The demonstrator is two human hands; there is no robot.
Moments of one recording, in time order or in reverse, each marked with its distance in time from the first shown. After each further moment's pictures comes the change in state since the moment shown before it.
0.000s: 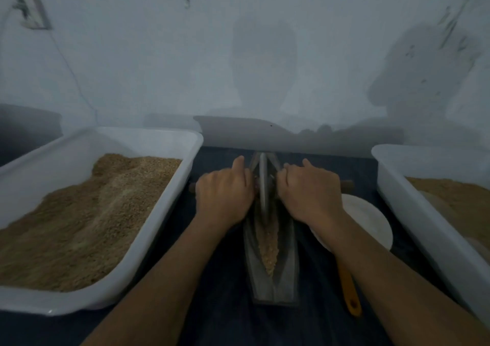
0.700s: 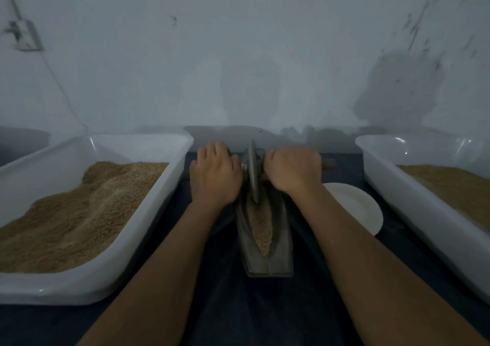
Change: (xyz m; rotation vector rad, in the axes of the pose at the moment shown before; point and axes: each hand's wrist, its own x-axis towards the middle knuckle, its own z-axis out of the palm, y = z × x) left_hand 0.011 0.000 0.010 -0.305 0.191 -0.130; right_hand 0.017 -0.010 0.001 -0.122 0.072 -0.037
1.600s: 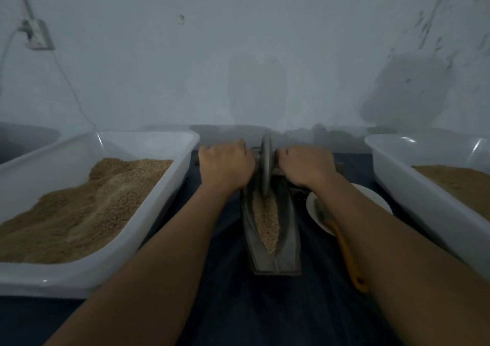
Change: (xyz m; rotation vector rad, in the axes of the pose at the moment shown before) left_hand 0.023 0.009 0.004 0.352 -0.004 0.167; right_hand 0.024 0.029 0.025 0.137 -0.089 -0.033
